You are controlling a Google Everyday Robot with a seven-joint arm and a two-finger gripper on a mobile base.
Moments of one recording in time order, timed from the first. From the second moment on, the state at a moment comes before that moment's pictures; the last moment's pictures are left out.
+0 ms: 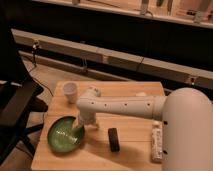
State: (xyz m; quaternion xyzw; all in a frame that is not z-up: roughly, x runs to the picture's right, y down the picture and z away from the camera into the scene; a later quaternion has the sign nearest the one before) arm -0.104 0.219 0.824 -0.18 -0.33 -0.68 0.63
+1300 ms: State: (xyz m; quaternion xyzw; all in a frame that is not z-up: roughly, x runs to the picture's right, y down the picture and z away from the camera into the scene) arm -0.063 0.173 0.796 -0.14 -0.36 -0.70 0.60
